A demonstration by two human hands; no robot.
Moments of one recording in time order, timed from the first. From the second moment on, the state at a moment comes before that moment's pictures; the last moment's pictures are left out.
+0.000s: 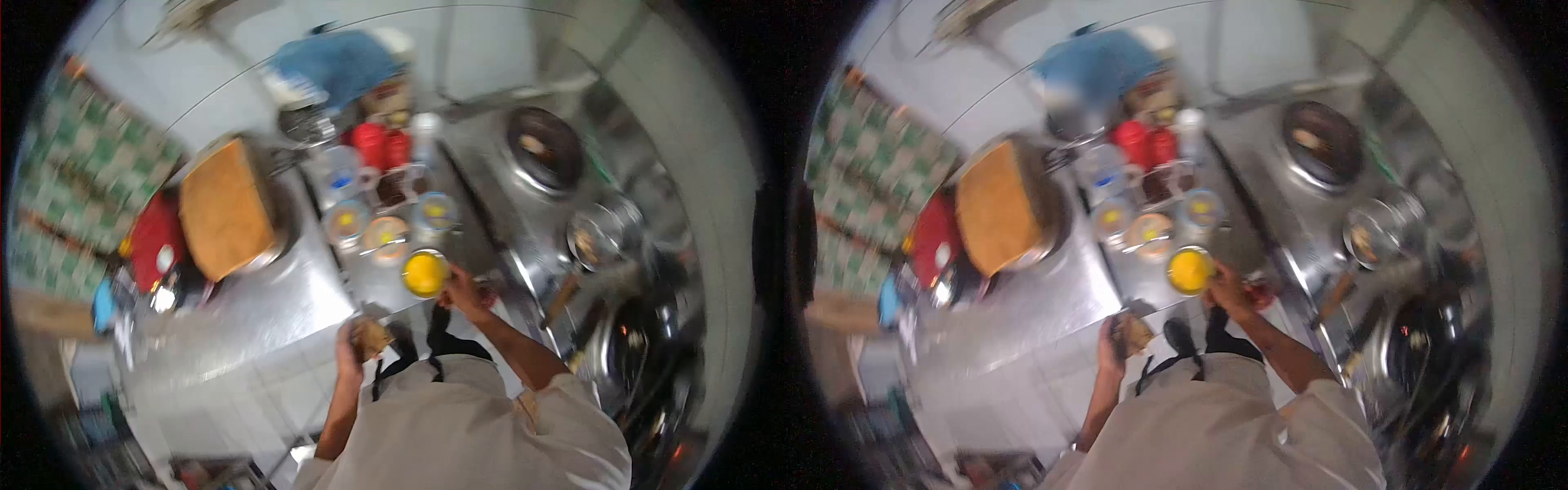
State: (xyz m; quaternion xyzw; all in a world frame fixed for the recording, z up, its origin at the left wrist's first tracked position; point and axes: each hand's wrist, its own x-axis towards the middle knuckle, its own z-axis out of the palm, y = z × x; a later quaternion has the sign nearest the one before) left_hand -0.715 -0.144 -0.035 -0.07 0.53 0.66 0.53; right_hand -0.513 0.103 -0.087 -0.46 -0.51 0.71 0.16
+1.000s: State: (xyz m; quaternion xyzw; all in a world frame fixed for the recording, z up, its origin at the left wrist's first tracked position) left_hand -0.586 -0.185 -0.229 0.22 0.51 0.43 0.71; right_hand 0.193 -0.005 0.098 -0.74 -0.30 0.17 0.57
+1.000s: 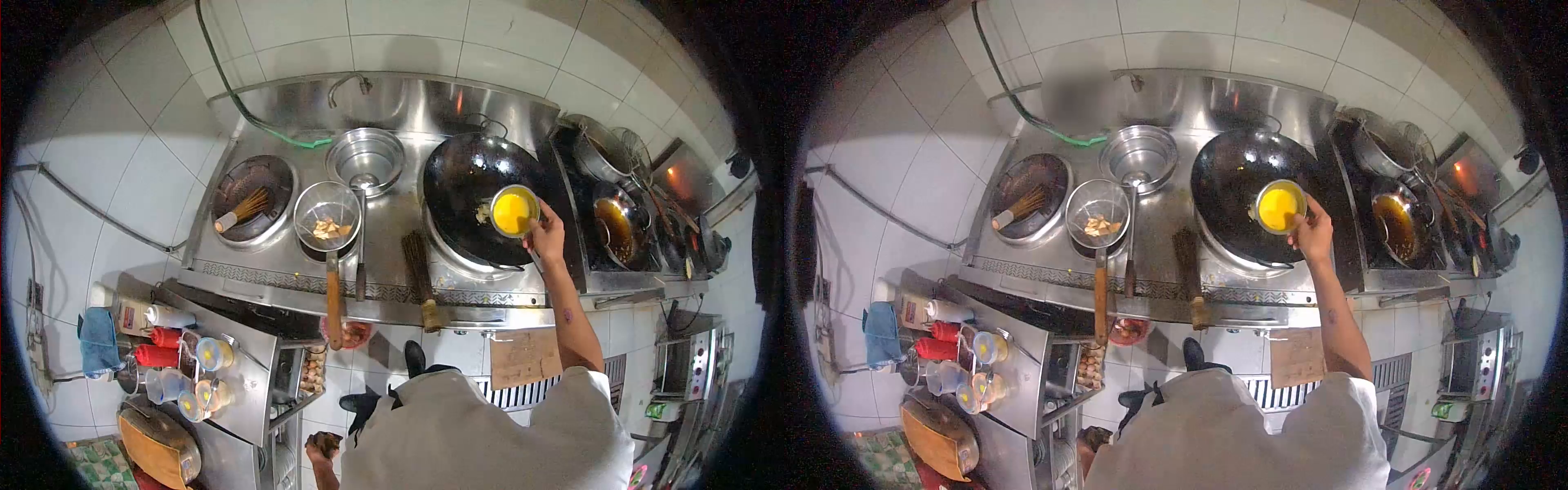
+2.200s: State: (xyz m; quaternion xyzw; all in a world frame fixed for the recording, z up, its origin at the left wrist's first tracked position) left_hand -0.502 -0.222 -0.219 0.05 0.76 0.39 0.52; right_hand 0.287 0.044 0.071 -0.73 -0.24 0.22 0.60
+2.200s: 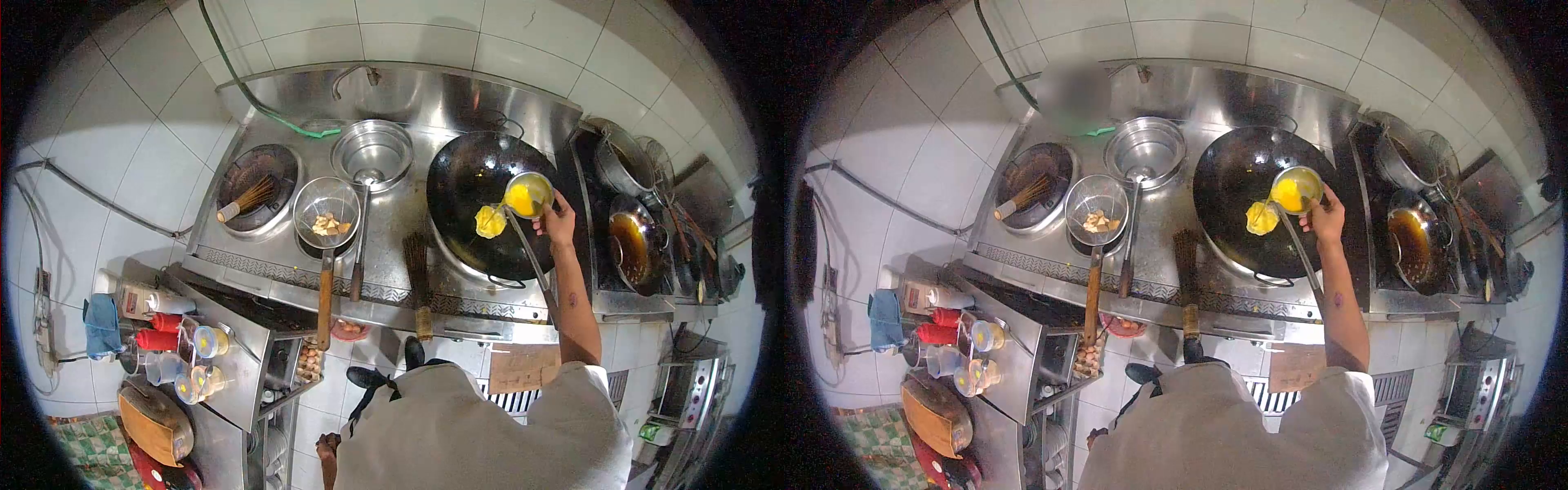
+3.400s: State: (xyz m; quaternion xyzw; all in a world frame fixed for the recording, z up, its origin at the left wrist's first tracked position) left_hand -0.522 -0.220 -0.239 0.46 0.75 0.24 0.41; right_hand 0.285 0.031 0.084 -0.73 -0.27 0.19 0.60
